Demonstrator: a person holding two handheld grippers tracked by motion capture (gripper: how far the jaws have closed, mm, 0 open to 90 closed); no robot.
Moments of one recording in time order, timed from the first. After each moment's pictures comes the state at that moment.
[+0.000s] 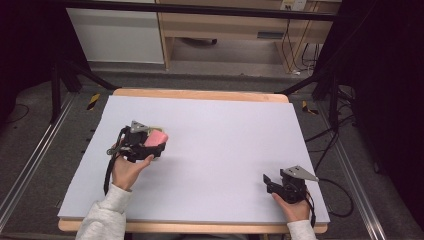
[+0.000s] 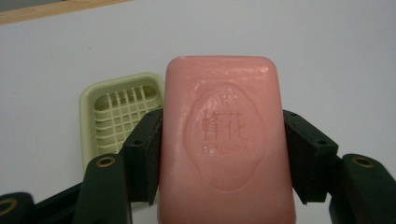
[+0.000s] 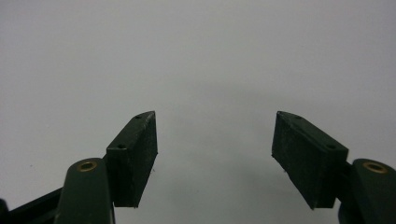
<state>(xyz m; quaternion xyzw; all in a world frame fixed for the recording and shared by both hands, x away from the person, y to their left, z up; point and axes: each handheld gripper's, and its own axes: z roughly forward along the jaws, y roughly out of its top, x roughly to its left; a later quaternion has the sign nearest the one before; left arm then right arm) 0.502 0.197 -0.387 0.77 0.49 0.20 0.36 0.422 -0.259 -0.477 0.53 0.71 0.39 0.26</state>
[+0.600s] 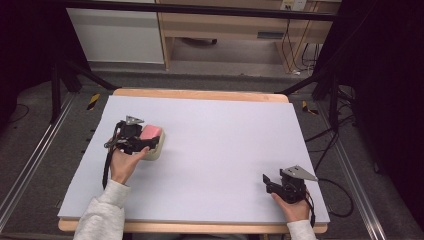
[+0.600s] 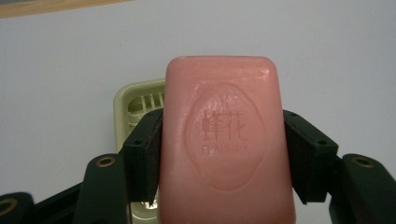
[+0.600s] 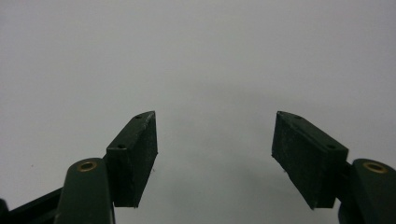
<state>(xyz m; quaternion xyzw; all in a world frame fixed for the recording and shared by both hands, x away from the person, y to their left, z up) 0.529 0.217 -0.398 0.75 0.52 0.21 0.35 0.423 -0.258 -0.477 0.52 0.71 0.39 0.26</state>
